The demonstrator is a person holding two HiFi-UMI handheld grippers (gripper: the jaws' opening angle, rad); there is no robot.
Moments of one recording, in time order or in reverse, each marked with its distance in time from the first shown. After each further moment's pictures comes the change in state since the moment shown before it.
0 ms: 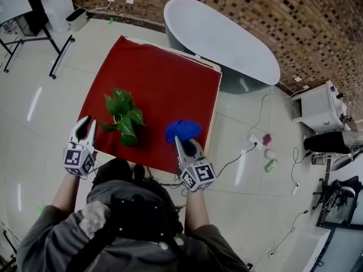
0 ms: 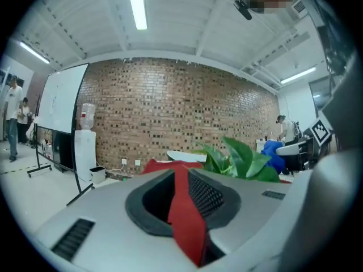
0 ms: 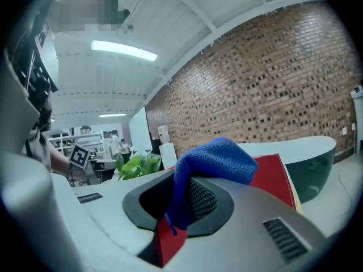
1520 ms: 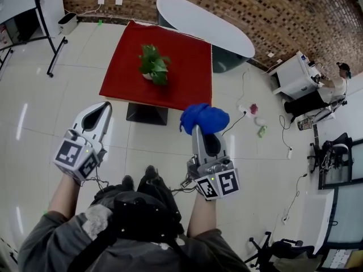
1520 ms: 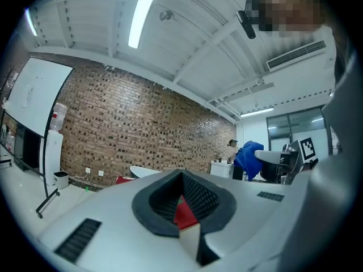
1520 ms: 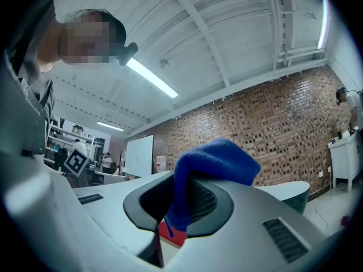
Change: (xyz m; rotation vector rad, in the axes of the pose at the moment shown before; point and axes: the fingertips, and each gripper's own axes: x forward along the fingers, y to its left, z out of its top) left arm -0.468 -0.025 0.109 -0.060 -0.114 -0.388; right arm -0.292 0.470 0.090 -0.201 -0.331 -0.169
